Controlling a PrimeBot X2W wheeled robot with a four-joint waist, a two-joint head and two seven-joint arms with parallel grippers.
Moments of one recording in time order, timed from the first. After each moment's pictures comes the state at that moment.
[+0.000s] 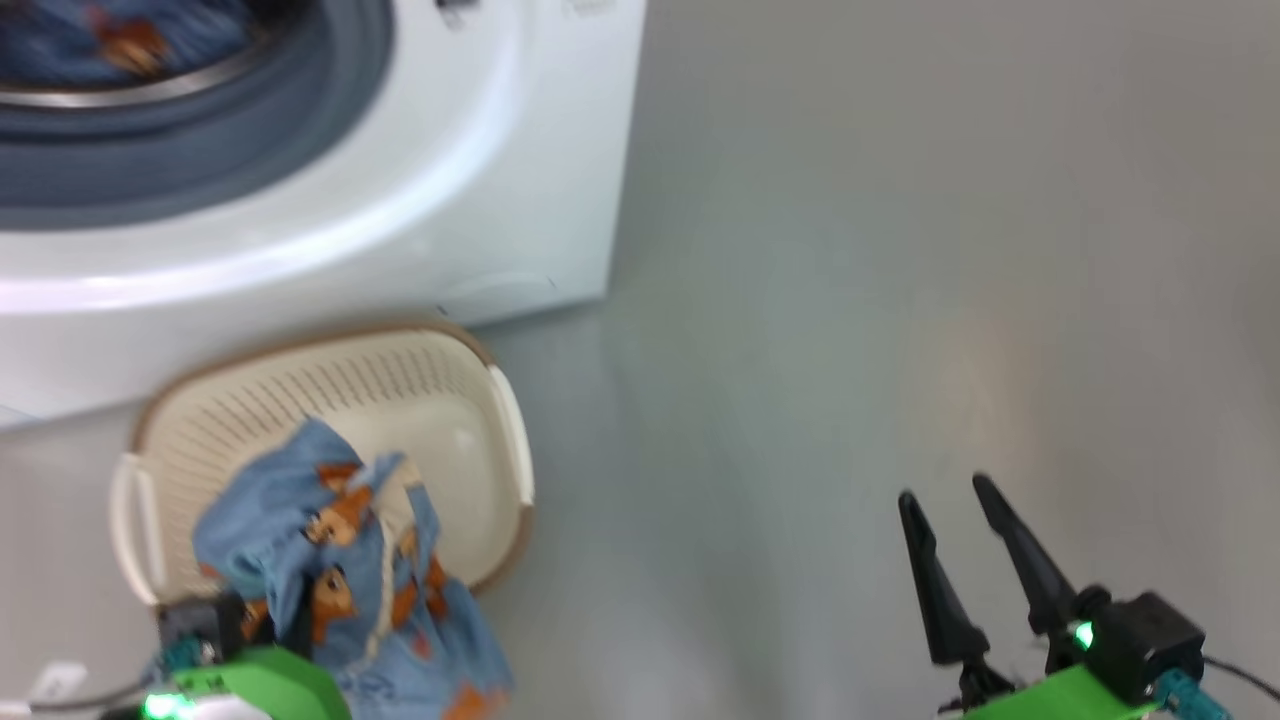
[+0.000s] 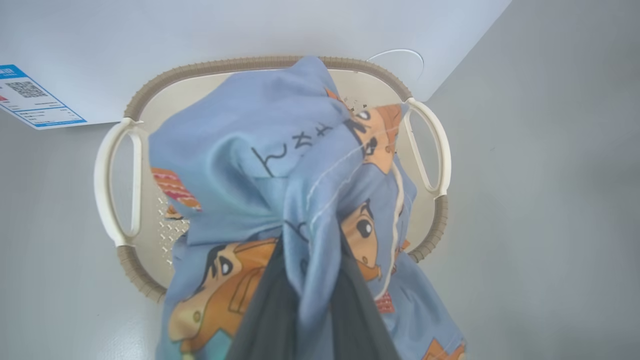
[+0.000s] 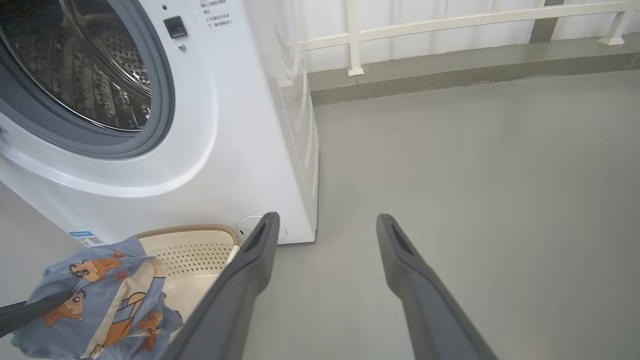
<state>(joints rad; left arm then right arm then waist) -0.33 0.22 -0.32 0.77 -0.51 0.01 -0.25 0.03 -0.04 0.08 -0.03 0.22 0.13 -0.26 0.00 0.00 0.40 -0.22</state>
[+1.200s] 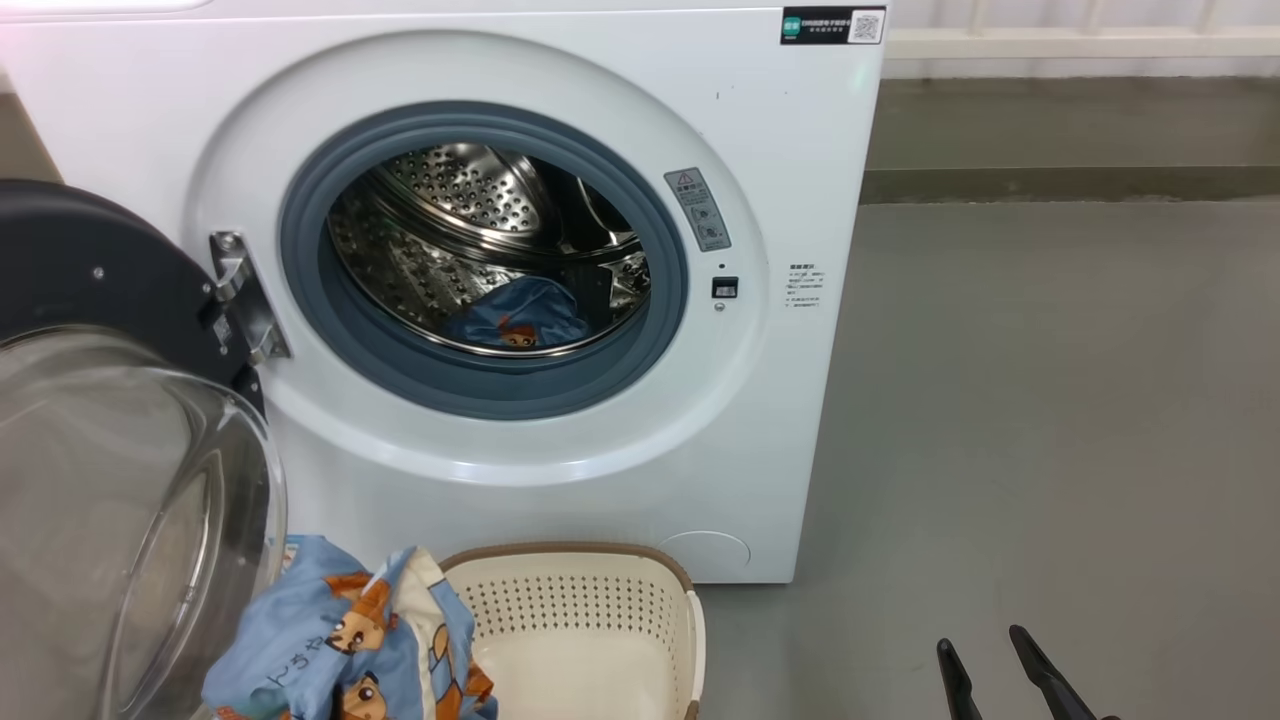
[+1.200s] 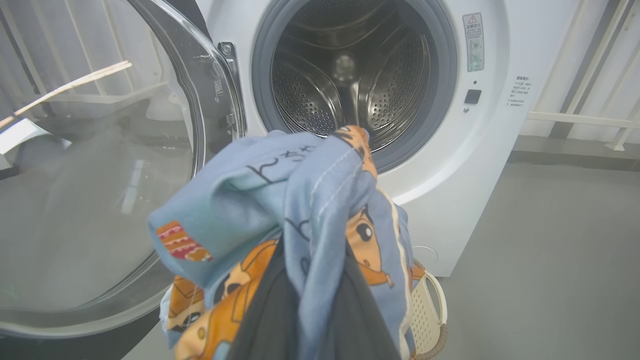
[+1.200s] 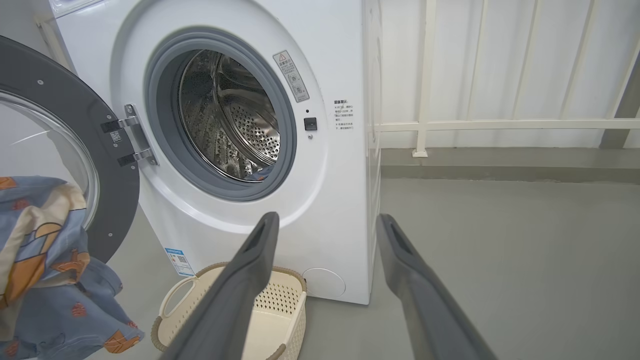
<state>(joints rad) 0.23 0.11 -0.14 0.07 -0.24 0.12 -0.25 0.25 -0.04 0.03 0.00 0.16 0.13 -0.26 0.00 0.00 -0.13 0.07</state>
